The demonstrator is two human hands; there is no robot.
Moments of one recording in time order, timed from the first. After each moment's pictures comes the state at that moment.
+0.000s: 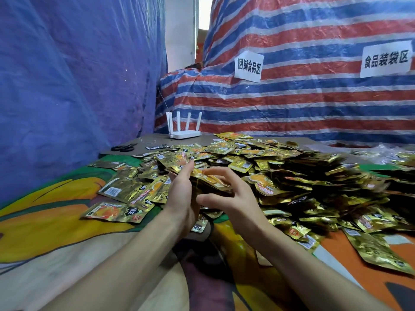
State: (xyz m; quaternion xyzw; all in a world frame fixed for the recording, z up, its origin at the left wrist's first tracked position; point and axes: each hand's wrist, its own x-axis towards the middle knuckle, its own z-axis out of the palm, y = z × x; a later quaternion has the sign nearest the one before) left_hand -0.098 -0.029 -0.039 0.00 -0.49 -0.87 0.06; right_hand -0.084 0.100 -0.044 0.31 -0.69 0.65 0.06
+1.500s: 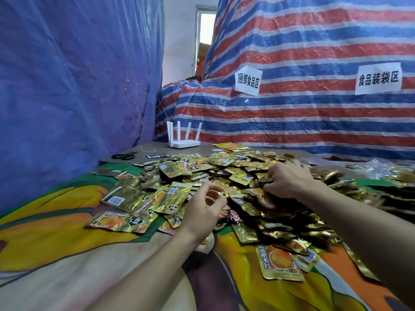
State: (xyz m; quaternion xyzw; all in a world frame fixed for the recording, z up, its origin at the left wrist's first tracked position) left_hand -0.097 -0.024 -0.059 -0.09 -0.76 -0.62 0.20; right_hand -0.176 0.180 0.027 0.04 -0.99 -0.03 0.13
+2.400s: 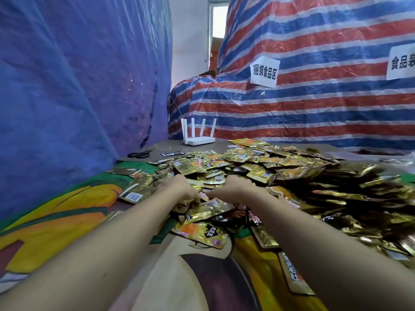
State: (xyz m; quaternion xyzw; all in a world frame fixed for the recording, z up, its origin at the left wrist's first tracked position) left_hand -0.185 -0.113 -0.027 0.22 -0.96 -0.16 0.01; right_hand -0.212 0.042 -0.026 0.12 -0.98 0.16 -0.04
